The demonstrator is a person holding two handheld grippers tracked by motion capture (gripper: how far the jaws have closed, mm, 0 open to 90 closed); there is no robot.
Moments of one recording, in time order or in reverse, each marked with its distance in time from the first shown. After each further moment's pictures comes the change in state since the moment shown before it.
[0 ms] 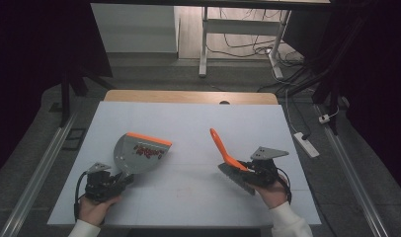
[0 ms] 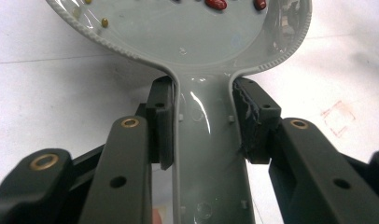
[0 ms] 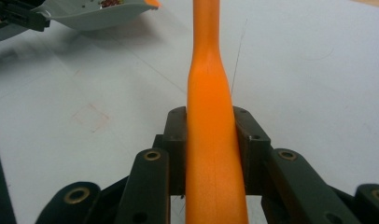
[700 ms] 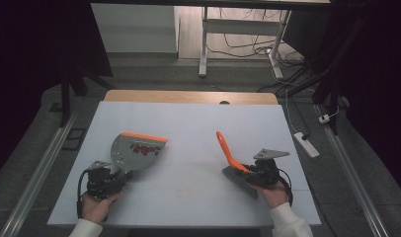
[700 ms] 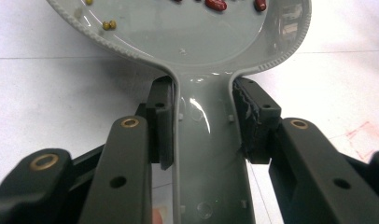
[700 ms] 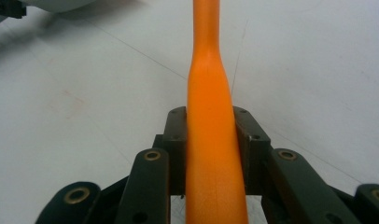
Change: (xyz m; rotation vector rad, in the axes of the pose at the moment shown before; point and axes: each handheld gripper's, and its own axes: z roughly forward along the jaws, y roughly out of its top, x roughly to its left) left arm 0.004 0.004 0.012 0.010 0.068 -0.053; right arm -0.023 -0.021 0.011 0.057 -0.017 0.114
